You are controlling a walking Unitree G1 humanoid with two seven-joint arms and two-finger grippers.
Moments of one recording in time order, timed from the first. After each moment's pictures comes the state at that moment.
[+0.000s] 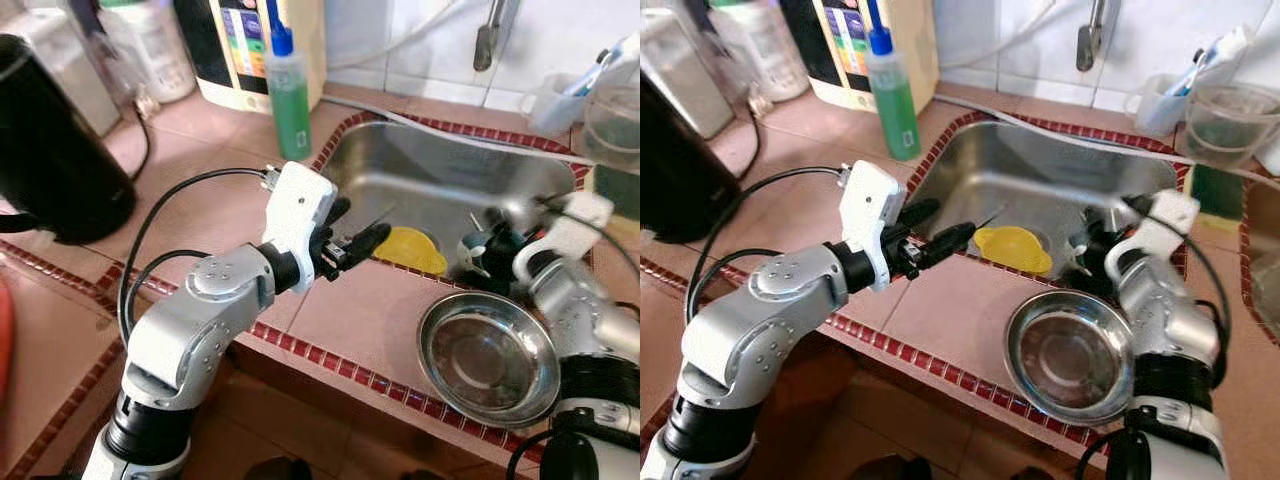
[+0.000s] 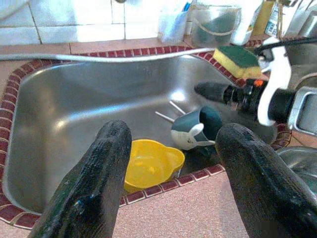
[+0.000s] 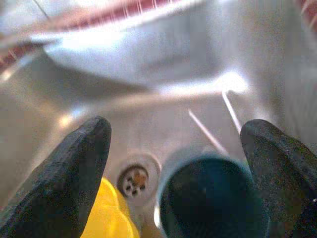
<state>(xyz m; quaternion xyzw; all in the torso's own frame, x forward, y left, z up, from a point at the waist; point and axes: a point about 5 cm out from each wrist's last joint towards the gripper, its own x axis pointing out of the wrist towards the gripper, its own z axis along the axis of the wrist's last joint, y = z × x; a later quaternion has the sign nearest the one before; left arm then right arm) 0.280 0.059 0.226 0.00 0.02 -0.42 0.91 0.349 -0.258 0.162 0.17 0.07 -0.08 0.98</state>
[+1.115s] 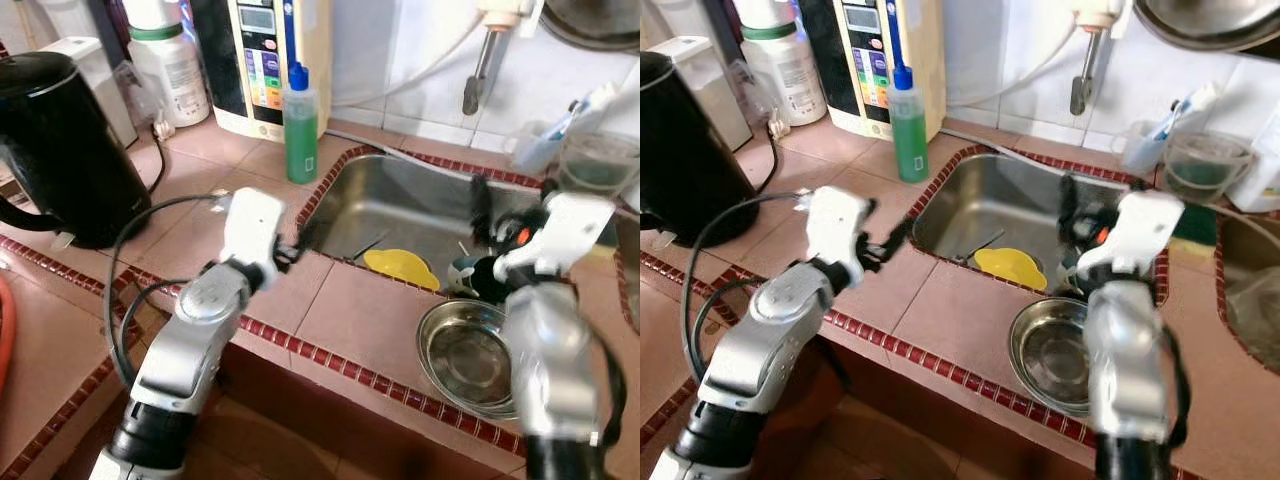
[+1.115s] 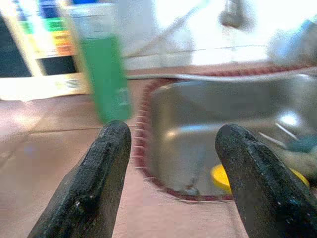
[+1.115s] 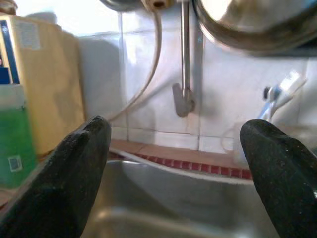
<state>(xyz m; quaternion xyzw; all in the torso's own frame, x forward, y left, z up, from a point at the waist) 0.311 0.108 0.171 0.03 -0.02 -0.20 0.98 0.291 -0.192 0.183 0.00 -0.18 -0.04 0.98</state>
